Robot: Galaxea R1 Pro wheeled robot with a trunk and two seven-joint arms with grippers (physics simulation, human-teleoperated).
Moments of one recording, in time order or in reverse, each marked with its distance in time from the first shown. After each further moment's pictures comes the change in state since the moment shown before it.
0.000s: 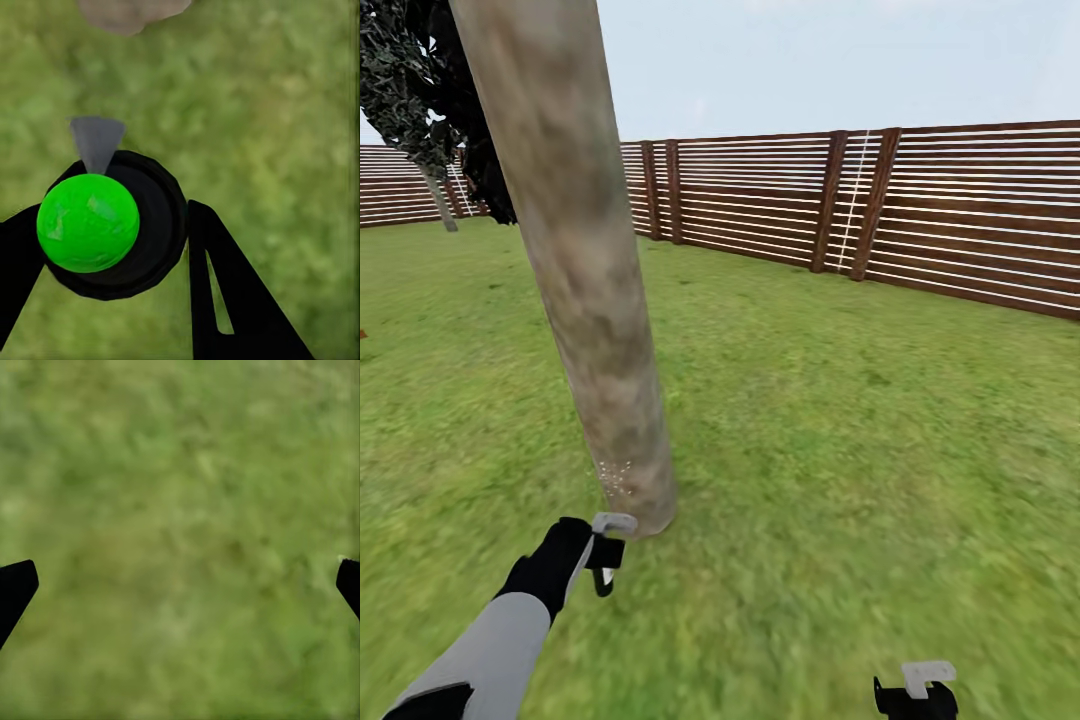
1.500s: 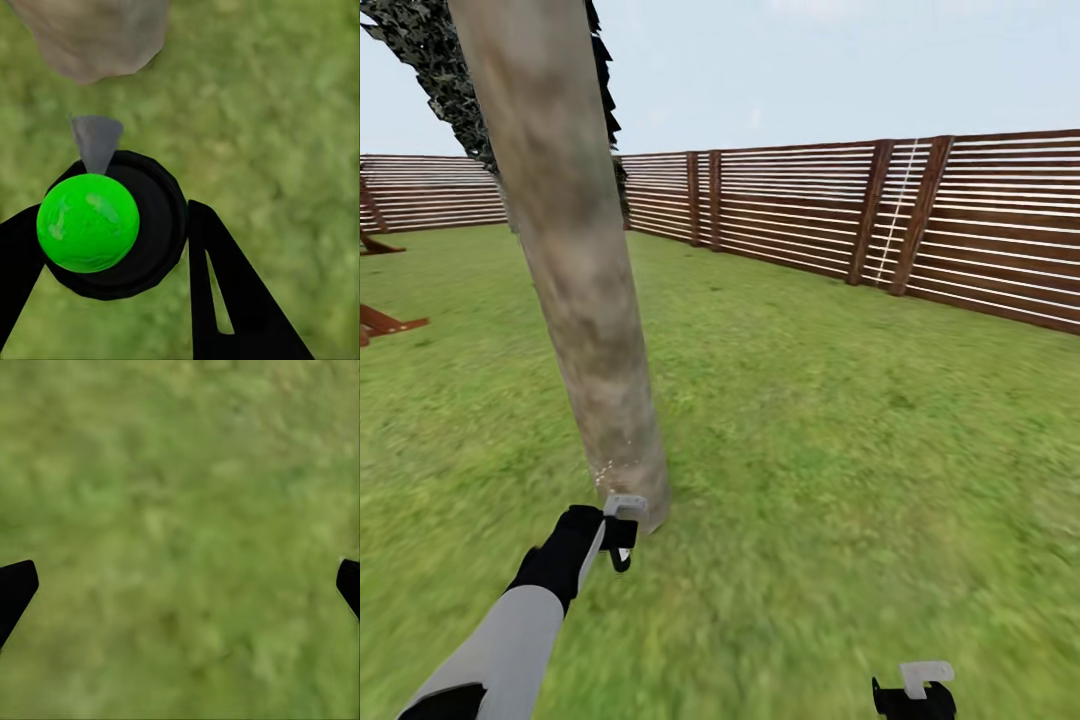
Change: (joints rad) left arm -0.008 -0.047 0.003 -0.076 0.040 -0.009 0.014; right arm 0.000 0.003 0.002 0.002 0.006 0.000 0.000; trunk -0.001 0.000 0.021
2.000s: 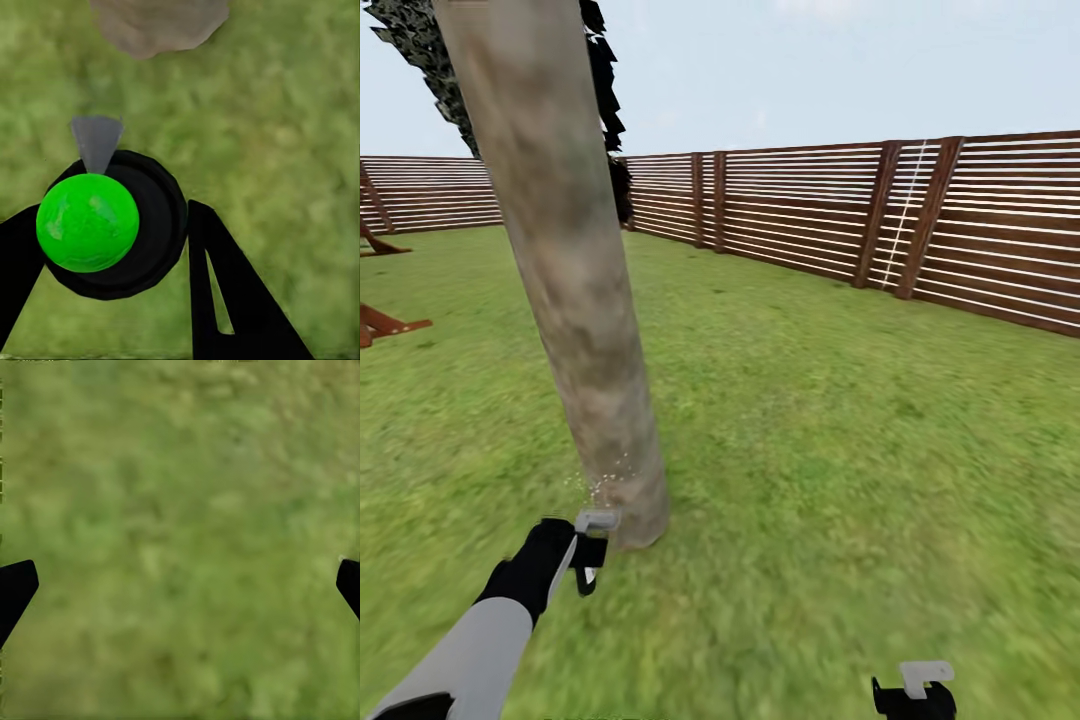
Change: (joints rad) left arm 0.027 0.098 -0.004 0.039 -0.003 0.017 -0.001; right arm 0.000 0.000 0.000 -0.001 0.000 0.000 -0.001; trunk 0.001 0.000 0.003
